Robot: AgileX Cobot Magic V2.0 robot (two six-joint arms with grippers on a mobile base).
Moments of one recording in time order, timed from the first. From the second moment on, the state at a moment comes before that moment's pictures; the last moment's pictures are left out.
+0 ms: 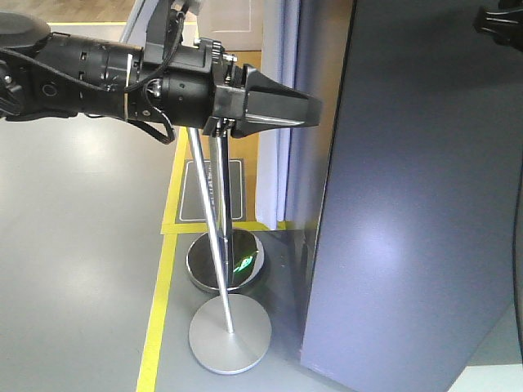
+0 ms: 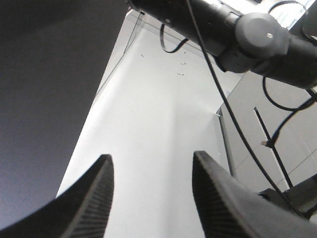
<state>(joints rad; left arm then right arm) -0.41 1.67 -1.52 1.77 -1.05 -2.14 0.03 1.43 -1.17 0.79 -0.27 -0.73</state>
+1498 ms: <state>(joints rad) -0.41 1.67 -1.52 1.78 -0.90 -2.14 -0.19 1.80 -1.78 1.01 0.46 -0.97</state>
